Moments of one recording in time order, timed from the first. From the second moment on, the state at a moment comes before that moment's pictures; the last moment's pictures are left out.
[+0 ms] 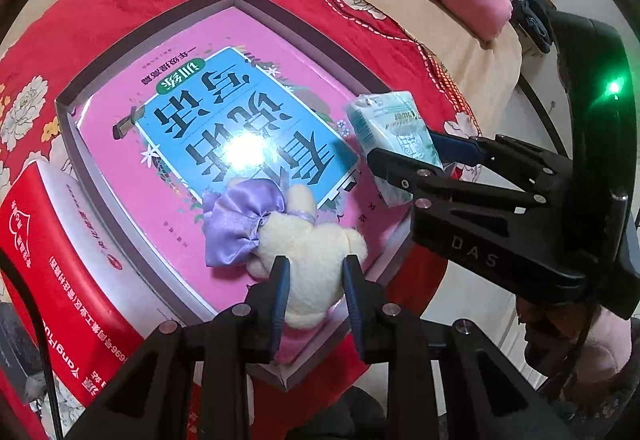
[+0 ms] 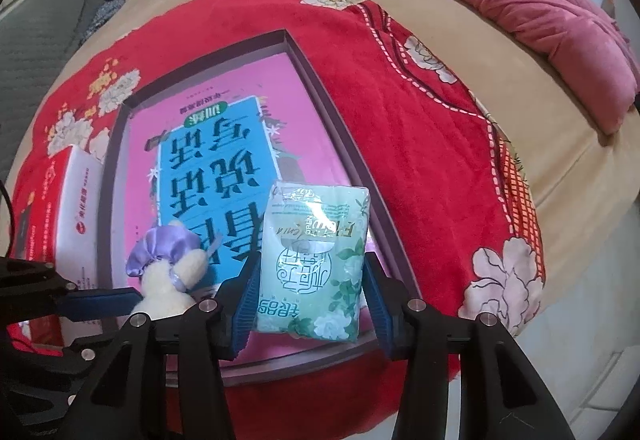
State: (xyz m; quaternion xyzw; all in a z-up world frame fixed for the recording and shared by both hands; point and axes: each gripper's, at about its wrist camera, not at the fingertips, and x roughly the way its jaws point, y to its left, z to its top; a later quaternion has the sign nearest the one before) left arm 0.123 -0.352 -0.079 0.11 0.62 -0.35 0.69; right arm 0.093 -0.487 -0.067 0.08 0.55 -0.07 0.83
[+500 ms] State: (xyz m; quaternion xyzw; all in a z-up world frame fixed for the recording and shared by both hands) left arm 0.117 -0.352 -0.077 0.12 0.63 -0.36 0.68; right arm 0.075 -0.490 -0.040 0.10 0.53 -0.10 0.84
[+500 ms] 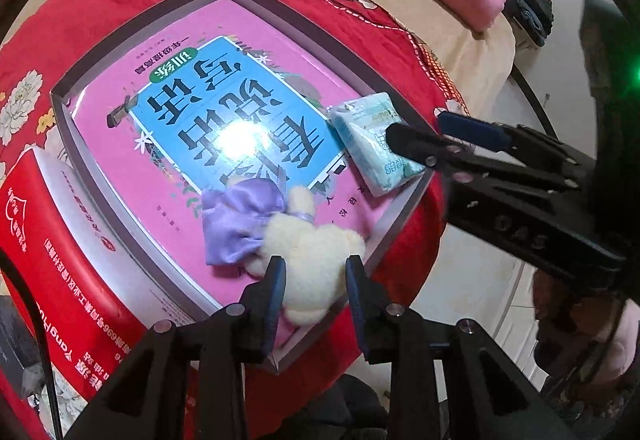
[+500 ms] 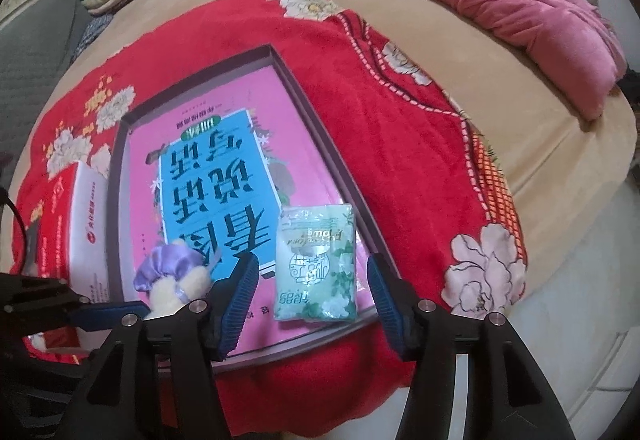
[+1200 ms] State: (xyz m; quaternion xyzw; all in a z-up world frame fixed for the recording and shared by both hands) left arm 0.113 -0.325 -0.053 0.07 0.62 -0.36 0.69; right arm 0.047 -0.482 0.008 0.10 0.49 -0.14 0.85
